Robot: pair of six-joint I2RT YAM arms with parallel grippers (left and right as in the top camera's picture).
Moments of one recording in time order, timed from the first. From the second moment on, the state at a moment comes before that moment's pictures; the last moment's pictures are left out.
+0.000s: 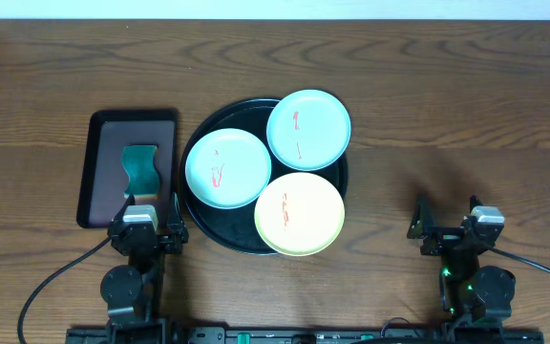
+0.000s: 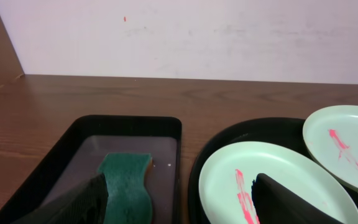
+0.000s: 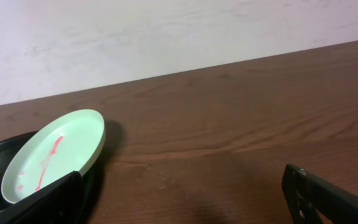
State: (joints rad) left arm 0.12 0.03 0.02 -0.10 0.10 -0.01; right arm 0.01 0.06 0.01 -0.07 -0.03 0.19
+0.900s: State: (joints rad) left arm 0.12 0.03 0.02 -0.10 0.10 -0.01; right arm 0.01 0.06 0.01 -0.07 -0.03 0.19
